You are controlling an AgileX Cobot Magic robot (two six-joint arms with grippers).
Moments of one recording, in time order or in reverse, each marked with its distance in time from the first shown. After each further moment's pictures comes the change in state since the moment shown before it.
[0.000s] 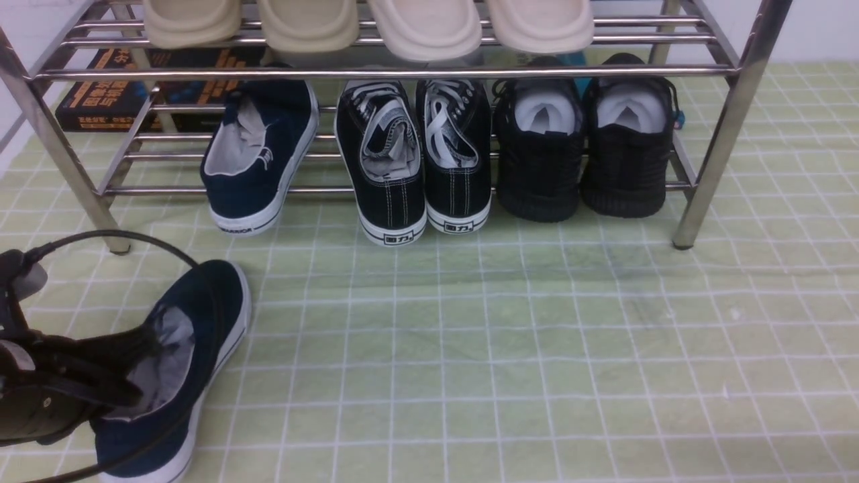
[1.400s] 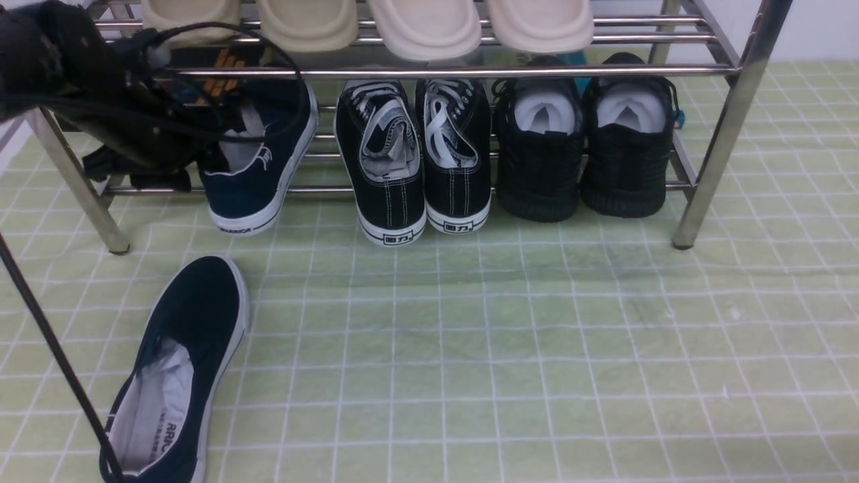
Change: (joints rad) right arm 0.000 0.000 0.000 0.000 0.000 0.000; left arm 0.000 0.760 -1.000 -0.208 0.231 0.360
